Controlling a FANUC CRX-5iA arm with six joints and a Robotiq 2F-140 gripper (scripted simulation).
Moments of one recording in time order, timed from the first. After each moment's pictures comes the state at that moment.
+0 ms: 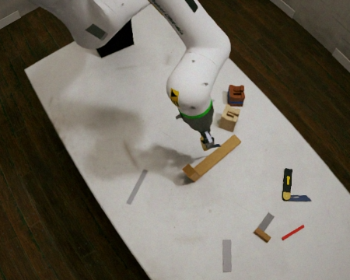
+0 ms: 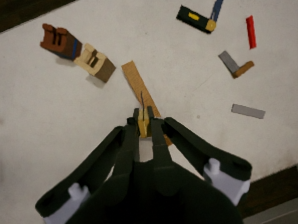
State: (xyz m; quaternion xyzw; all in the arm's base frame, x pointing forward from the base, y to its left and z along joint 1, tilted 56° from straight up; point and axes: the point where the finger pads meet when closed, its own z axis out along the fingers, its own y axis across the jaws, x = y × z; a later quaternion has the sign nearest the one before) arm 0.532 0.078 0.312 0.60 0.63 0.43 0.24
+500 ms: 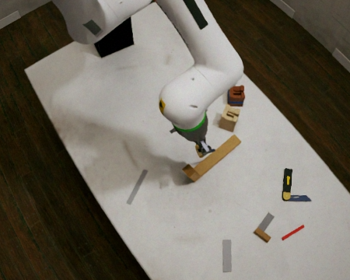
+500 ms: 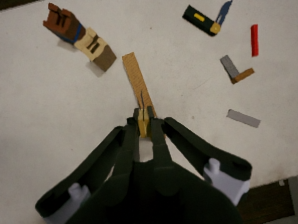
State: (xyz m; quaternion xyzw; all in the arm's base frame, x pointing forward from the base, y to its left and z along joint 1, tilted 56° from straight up) arm 0.542 0.051 0.323 0.56 0.67 0.41 0.25
